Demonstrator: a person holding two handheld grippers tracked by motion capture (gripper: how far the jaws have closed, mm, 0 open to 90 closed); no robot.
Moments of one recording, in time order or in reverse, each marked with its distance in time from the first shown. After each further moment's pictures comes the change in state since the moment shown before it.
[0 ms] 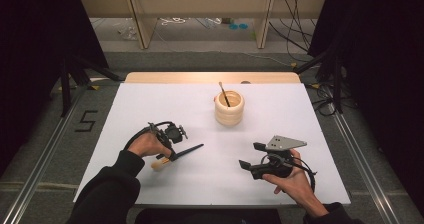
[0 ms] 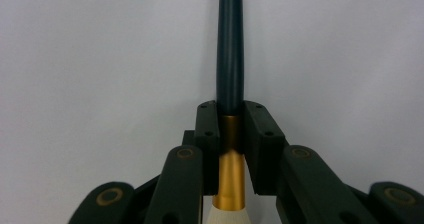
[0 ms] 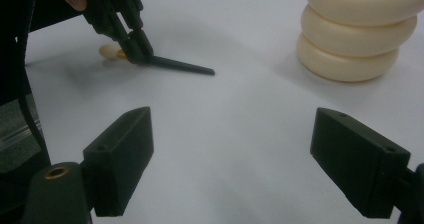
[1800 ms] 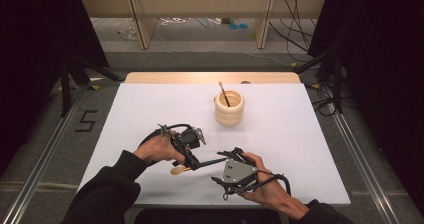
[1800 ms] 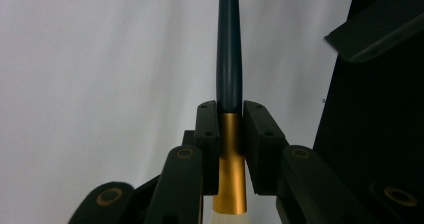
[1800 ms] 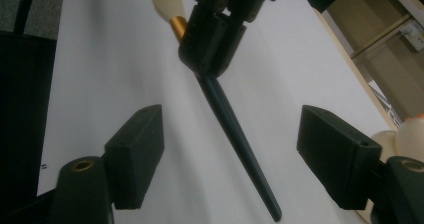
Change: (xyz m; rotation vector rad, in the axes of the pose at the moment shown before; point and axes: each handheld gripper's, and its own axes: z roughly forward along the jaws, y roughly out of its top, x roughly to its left) left arm -0.059 0.035 -0.035 -0.178 -0.193 0.136; right arm 0.079 0.020 0.047 0.081 0.019 -0.710
